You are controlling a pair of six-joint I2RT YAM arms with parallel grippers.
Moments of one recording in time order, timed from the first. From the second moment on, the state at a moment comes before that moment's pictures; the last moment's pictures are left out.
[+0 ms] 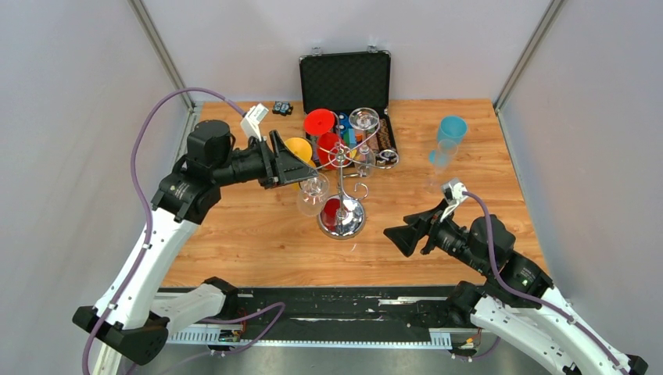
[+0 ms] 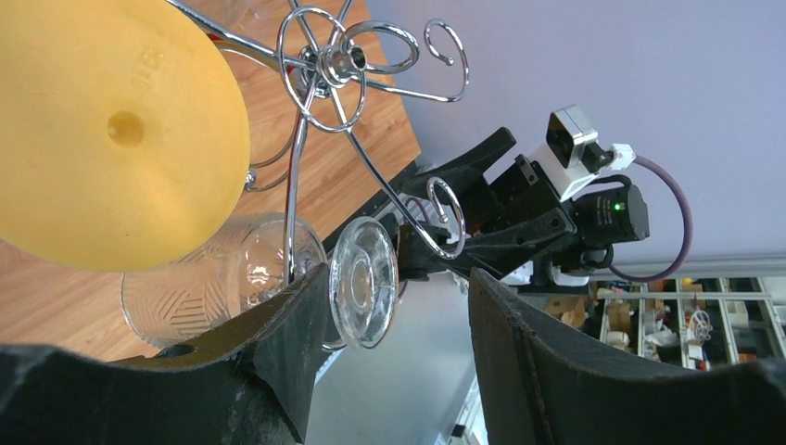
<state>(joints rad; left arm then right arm) -0.46 1.03 1.32 -0.61 0.63 -0.81 0.82 0.41 0.70 -0.48 -0.04 0.48</state>
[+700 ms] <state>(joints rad) -0.48 1.14 1.46 -0.82 0.60 -0.77 0.82 0.41 0.66 -0.47 -0.06 0.48</state>
